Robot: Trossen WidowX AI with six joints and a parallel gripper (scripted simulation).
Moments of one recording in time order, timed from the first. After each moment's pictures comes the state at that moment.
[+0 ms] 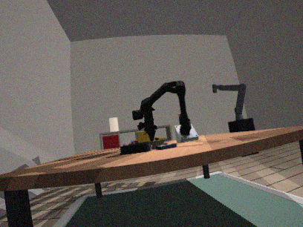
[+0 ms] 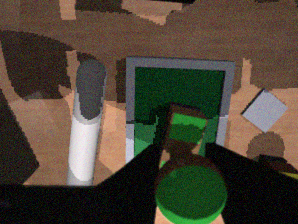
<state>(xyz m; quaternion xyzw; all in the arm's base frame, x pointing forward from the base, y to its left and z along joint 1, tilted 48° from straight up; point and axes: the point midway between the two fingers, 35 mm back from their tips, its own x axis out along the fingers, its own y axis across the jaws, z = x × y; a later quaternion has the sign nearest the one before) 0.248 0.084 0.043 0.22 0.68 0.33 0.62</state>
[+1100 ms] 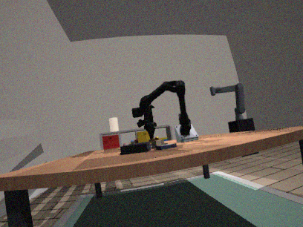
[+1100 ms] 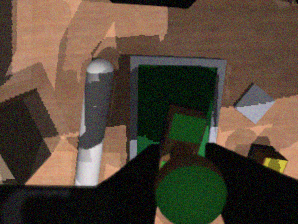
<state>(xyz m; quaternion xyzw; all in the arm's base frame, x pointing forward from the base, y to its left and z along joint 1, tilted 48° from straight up) 0.251 0.072 0.056 0.23 0.68 0.33 0.62</state>
